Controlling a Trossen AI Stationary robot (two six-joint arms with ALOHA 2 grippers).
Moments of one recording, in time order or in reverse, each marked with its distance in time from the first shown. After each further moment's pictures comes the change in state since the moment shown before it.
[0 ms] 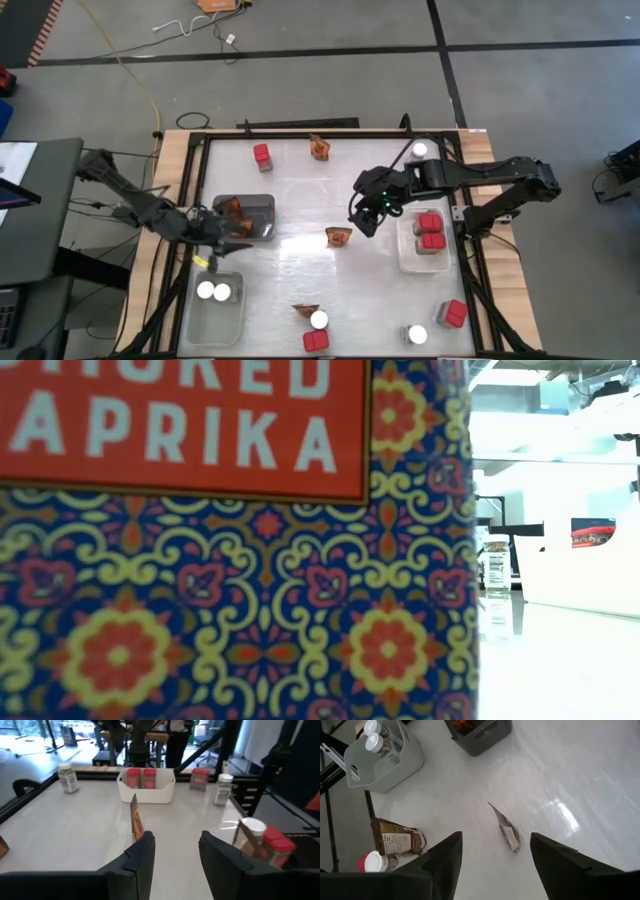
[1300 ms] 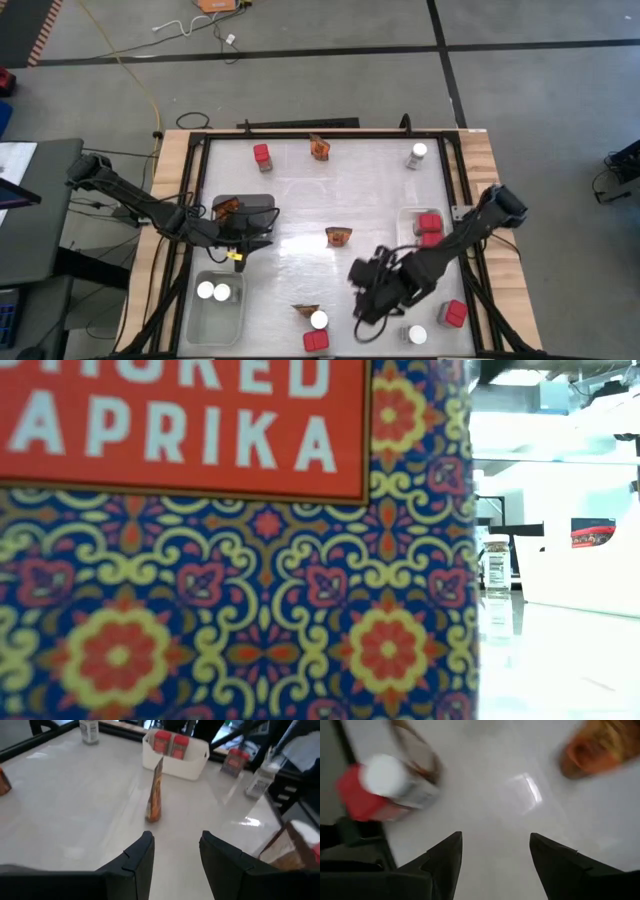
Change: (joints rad) left arm 0.148 0.244 0.000 0.066 0.048 -0.245; right arm 0.549 0.420 0.326 -0.256 0.320 0.346
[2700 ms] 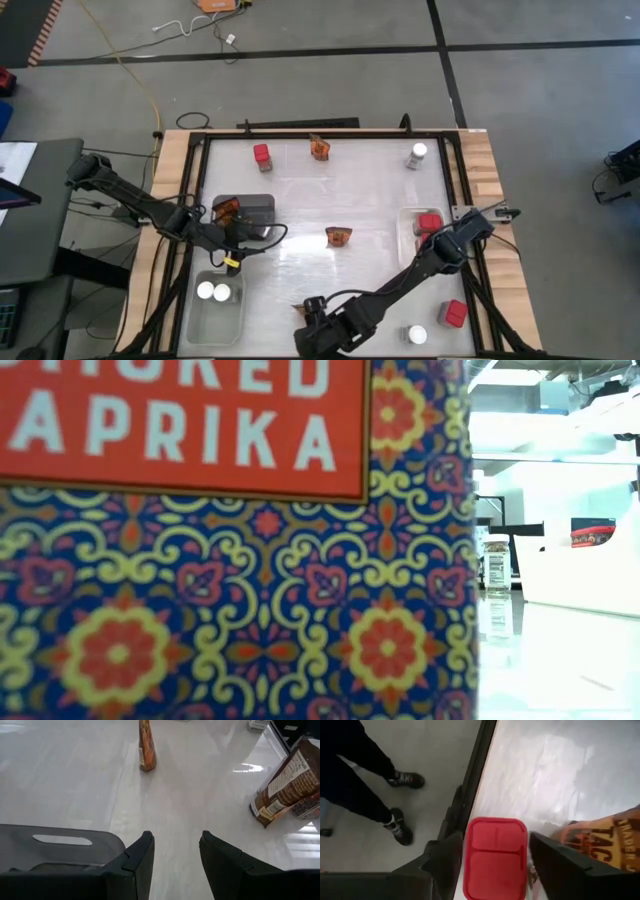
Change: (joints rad) left arm -0.001 -0.004 0.000 -0.210 0.133 0.049; right arm 0.008 0.591 0.657 0.137 -0.249 -0.622
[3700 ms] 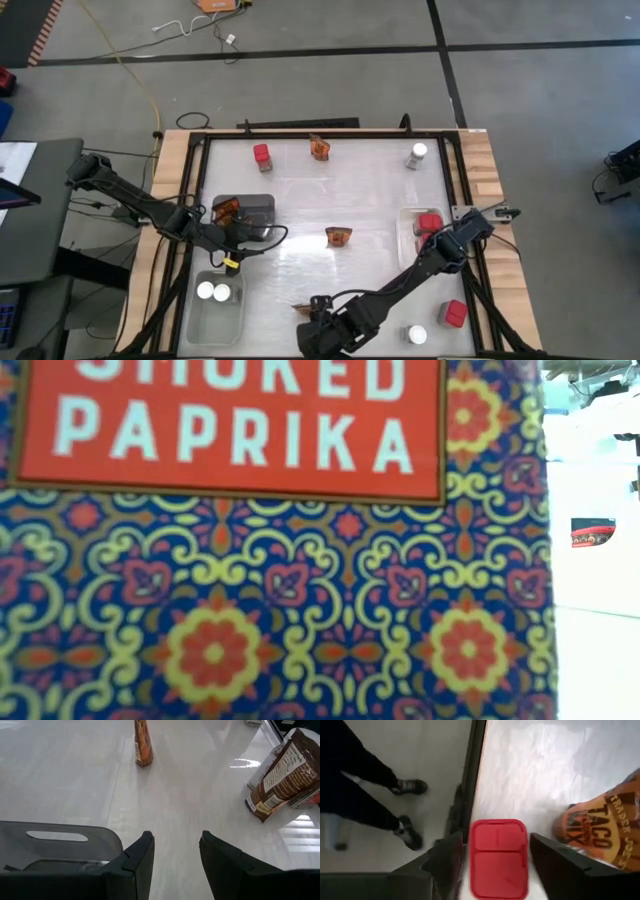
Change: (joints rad) left arm 0.000 0.000 0.000 -0.014 0.022 0.002; right arm 0.000 -0.023 0.019 -0.061 0.010 0.164
